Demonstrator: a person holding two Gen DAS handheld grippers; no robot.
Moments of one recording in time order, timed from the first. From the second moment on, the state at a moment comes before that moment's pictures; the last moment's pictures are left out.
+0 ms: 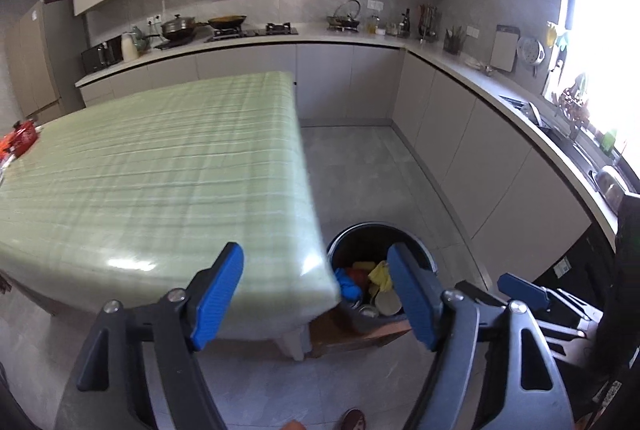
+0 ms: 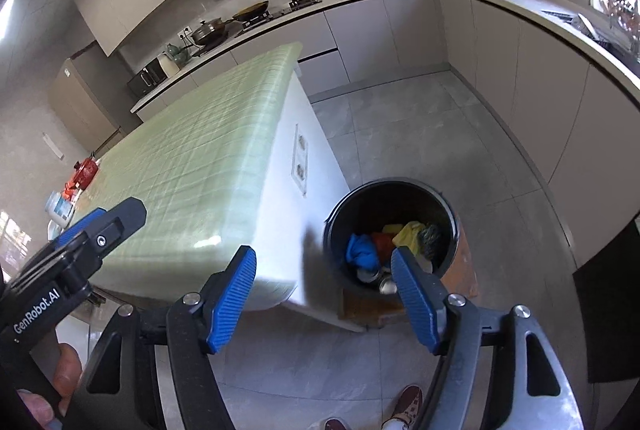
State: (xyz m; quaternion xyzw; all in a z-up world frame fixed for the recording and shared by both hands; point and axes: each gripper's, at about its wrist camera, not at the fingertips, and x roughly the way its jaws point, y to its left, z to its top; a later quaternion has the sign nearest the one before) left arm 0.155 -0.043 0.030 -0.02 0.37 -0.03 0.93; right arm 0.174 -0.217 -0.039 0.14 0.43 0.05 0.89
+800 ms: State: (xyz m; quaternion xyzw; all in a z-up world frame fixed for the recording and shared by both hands) left arm 0.029 -0.004 0.055 -0.02 0.32 0.01 0.95; right arm -0.001 -0.142 0.046 0.07 0.32 -0.03 0.94
